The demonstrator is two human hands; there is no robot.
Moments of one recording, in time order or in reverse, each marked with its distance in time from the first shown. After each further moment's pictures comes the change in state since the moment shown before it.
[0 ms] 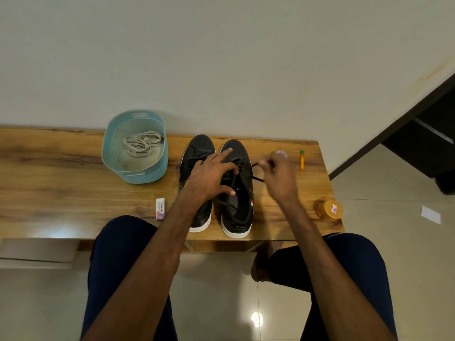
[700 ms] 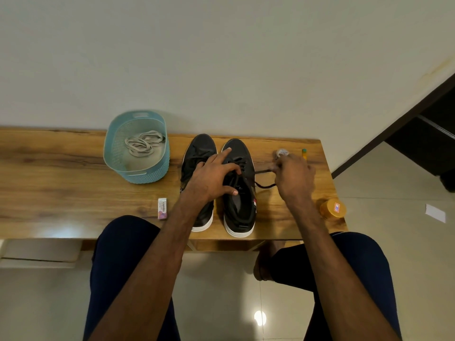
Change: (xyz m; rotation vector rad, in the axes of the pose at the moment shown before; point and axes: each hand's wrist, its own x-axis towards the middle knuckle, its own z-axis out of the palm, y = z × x) left_hand -0.001 0.000 0.004 -0.032 0.004 -0.019; right_hand 0.000 -0.002 -0.022 -0.520 -0.039 0.026
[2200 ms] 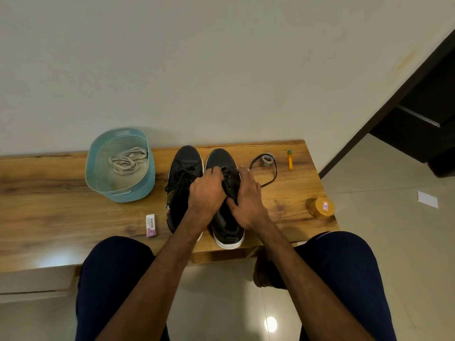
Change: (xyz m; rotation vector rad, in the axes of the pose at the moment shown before) left_hand 0.009 0.037 0.021 0.050 0.279 -0.174; right_hand -0.040 -0.021 0.060 0.415 -0.226 -0.168
